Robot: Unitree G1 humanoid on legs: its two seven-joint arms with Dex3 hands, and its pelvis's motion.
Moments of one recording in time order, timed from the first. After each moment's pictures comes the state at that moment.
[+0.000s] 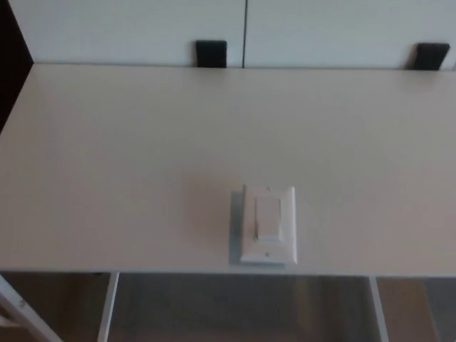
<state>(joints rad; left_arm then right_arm) 0.52 0.38 0.13 0.02 -0.18 0.43 -0.33 0.59 -0.27 -0.13 0.37 0.05 -0.24 0.19</state>
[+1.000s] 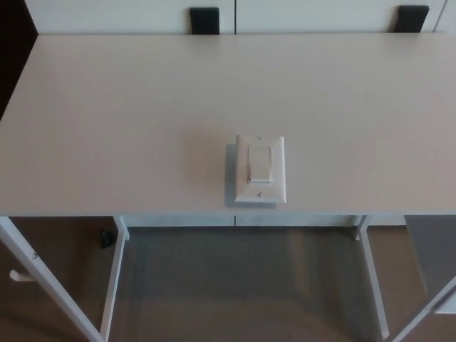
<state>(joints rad) 0.50 0.39 0.13 -0.03 -0.21 0.46 -0.35 0.58 -0.27 -0.12 0.34 0.05 -0.20 0.20</state>
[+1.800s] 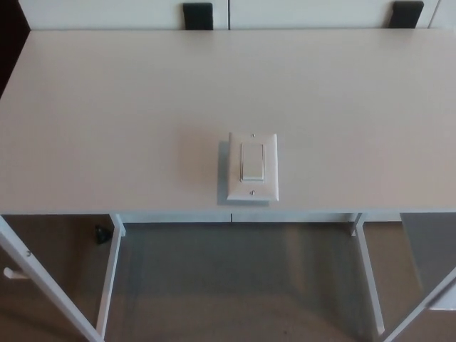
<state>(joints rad) 0.50 0.40 0.12 -0.07 -0.21 0.48 -0.35 0.67 -0.27 -0.08 0.17 0.01 -0.34 0.18</state>
